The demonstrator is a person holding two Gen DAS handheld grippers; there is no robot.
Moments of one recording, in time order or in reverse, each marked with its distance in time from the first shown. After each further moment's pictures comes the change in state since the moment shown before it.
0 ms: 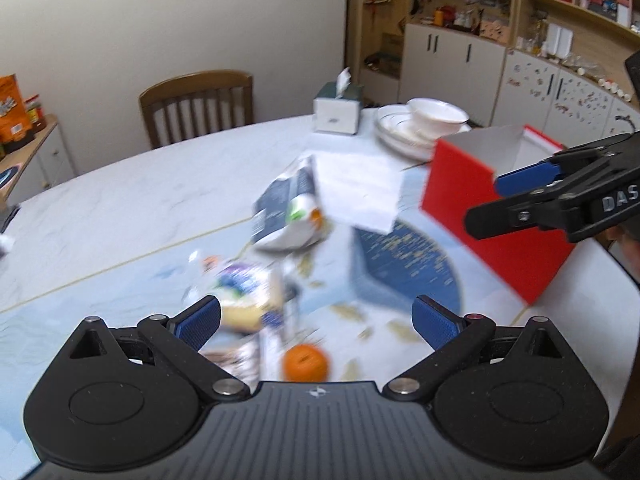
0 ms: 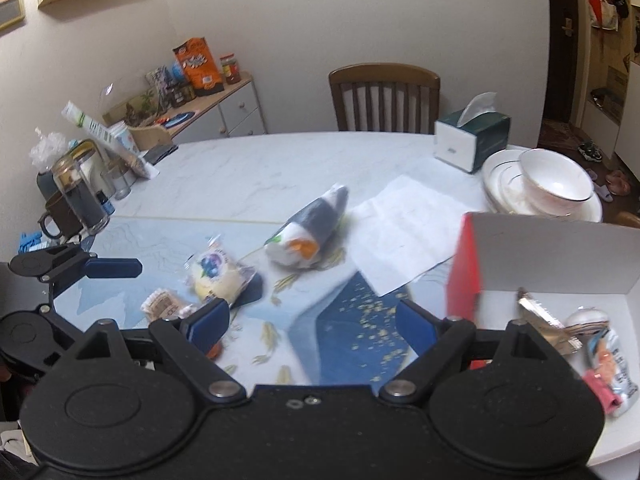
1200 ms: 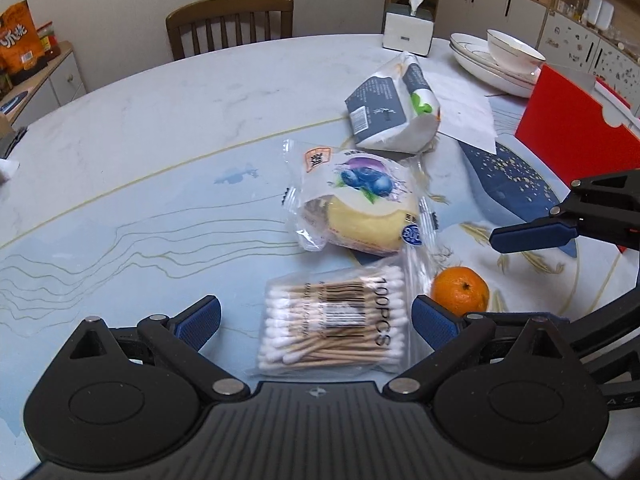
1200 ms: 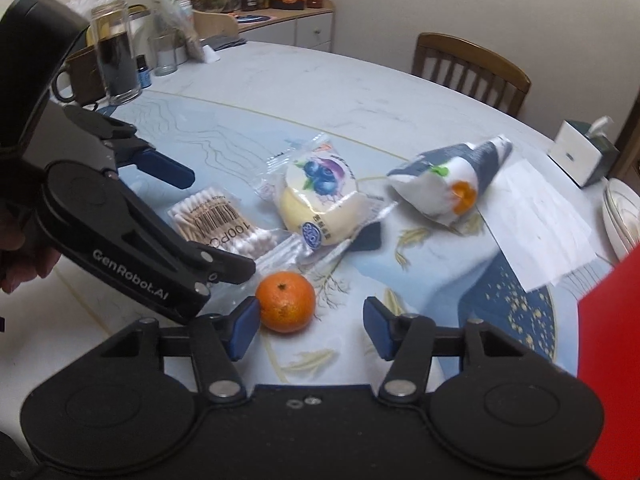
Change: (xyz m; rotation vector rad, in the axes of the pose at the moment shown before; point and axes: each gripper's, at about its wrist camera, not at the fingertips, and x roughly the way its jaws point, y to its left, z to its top) left arm 0.066 0.087 -0.037 -0.057 0.190 0.016; right arm 0.111 0.112 -0.040 -0.319 0.135 -0.019
